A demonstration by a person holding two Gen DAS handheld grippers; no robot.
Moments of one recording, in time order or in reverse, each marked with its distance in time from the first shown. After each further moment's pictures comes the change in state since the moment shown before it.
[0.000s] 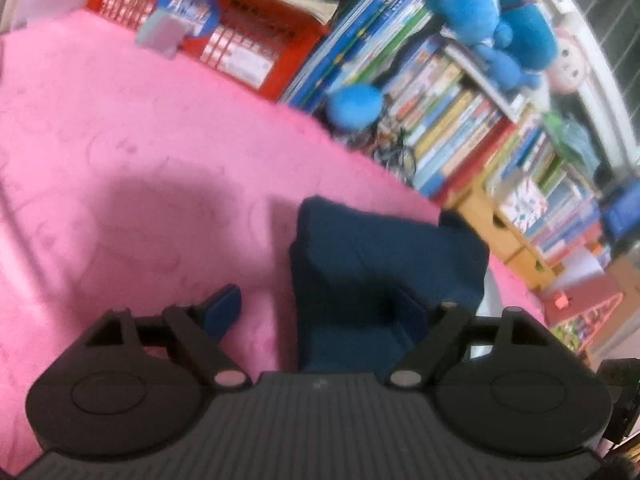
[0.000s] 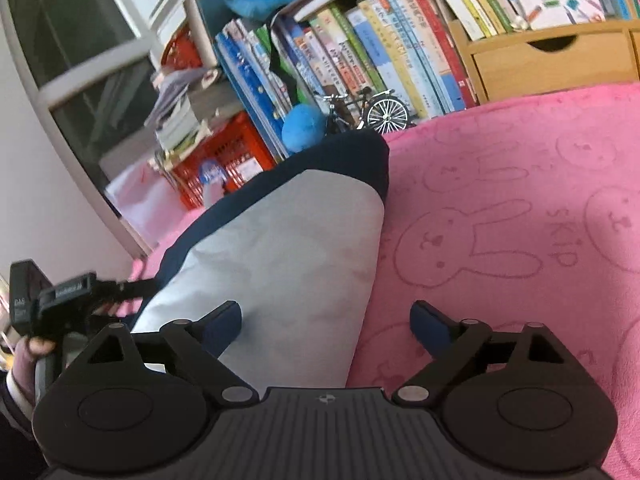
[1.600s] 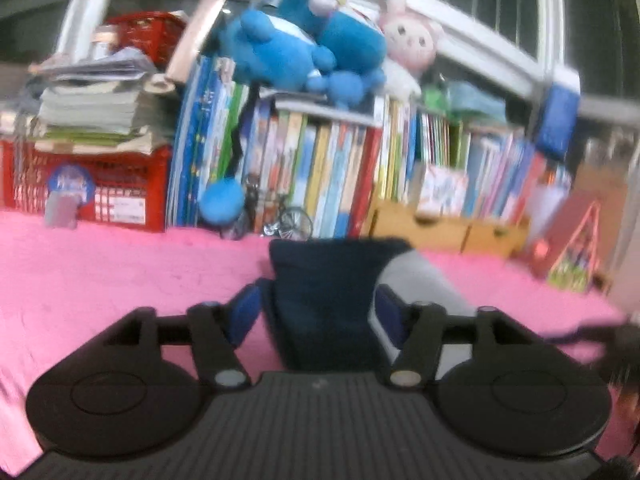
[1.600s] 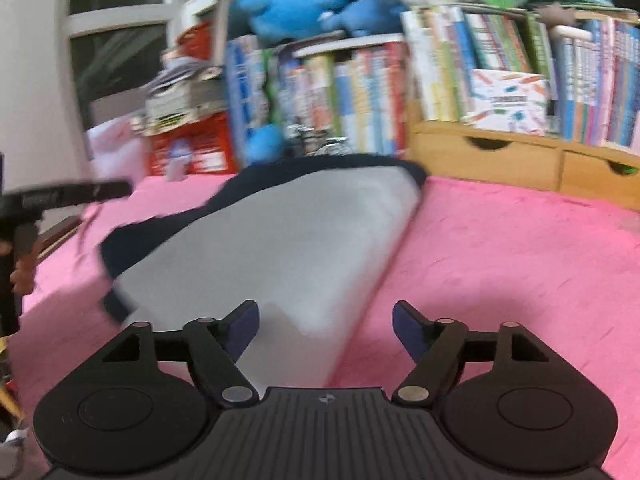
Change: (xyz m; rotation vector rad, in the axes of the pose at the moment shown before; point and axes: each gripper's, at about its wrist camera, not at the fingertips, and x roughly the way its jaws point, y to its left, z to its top) left arm -0.030 -0.148 -0.053 0.419 -0.260 0.001; right arm -0.109 -0.014 -0.019 -0.312 -0.051 -0.188
